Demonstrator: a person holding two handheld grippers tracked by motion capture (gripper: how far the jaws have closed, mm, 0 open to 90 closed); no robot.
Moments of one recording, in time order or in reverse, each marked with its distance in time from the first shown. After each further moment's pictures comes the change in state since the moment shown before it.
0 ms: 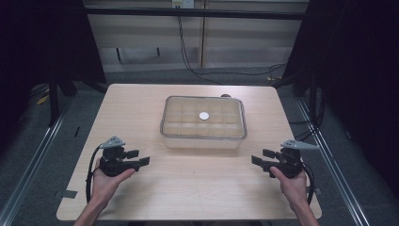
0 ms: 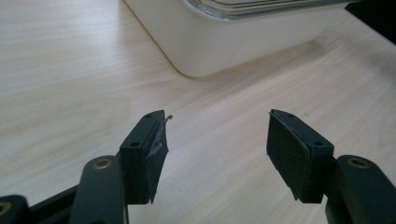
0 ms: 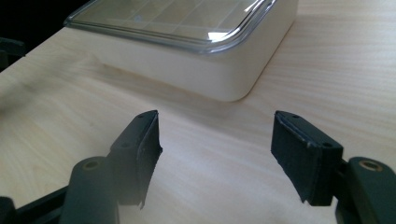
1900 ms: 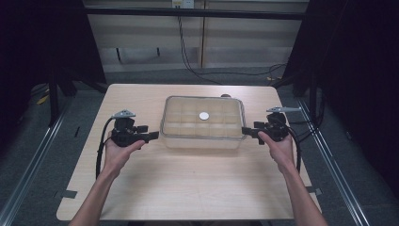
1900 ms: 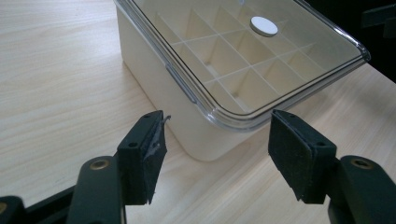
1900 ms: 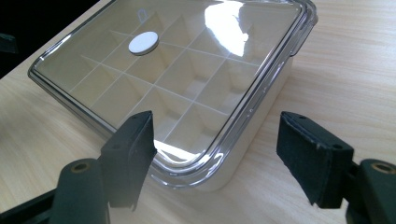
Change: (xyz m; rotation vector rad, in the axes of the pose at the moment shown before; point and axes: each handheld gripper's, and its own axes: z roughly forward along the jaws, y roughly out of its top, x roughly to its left) left arm 0.021 0.071 0.035 -0.030 -0.037 0.000; right arm -0.025 0.084 0.059 0.064 0.008 -0.011
